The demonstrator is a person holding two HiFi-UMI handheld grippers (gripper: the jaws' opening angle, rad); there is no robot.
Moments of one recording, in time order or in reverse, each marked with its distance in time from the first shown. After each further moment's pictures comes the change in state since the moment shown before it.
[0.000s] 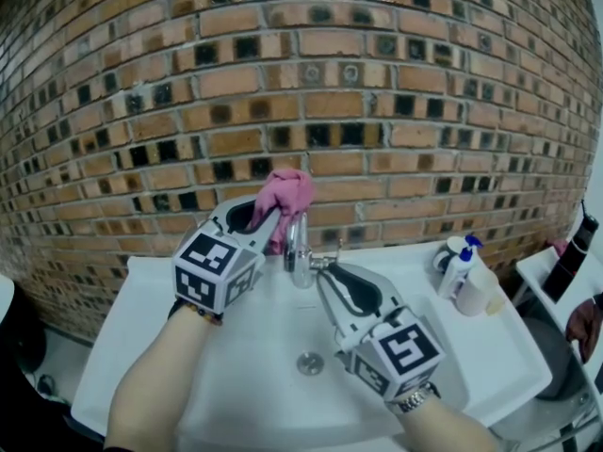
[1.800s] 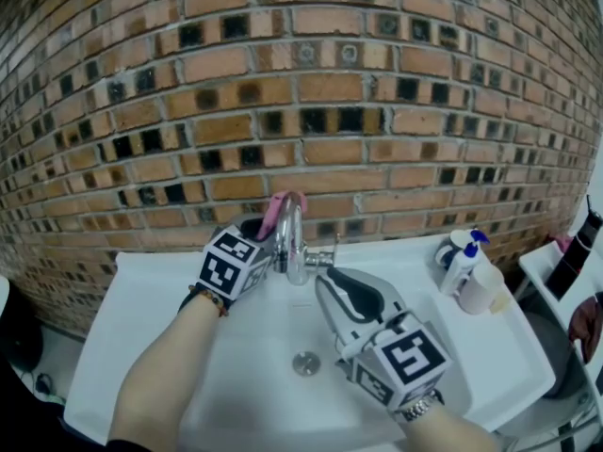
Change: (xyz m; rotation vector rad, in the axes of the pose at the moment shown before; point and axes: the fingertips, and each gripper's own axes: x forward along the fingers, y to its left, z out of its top) left arm 0.058 -0.006 -0.132 -0.024 0.277 -0.082; right arm 0.000 -0.007 -0.020 0.035 0.067 0.001
